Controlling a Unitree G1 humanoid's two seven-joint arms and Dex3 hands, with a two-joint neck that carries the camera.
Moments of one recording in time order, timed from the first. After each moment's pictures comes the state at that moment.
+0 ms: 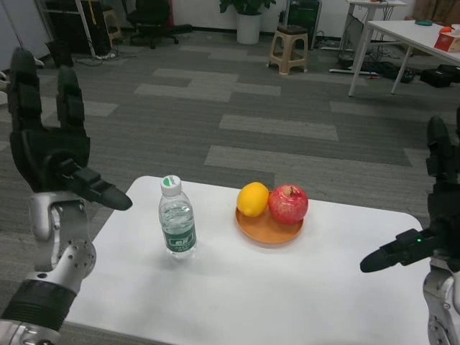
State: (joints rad) left arm -0.16 0.32 0.22 0.05 -0.87 -0.70 -0.17; right arm -0.20 -0.40 0.03 0.15 0.38 -0.74 -0.09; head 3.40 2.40
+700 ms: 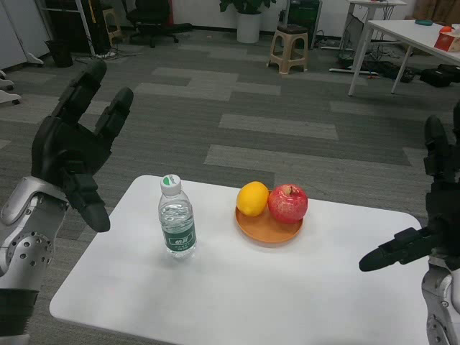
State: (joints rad) left arm -0.10 0.36 0.41 -0.18 -0.83 0.00 -0.38; right arm -0.20 -0.41 0.03 0.16 0.38 -0.74 -0.09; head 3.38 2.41
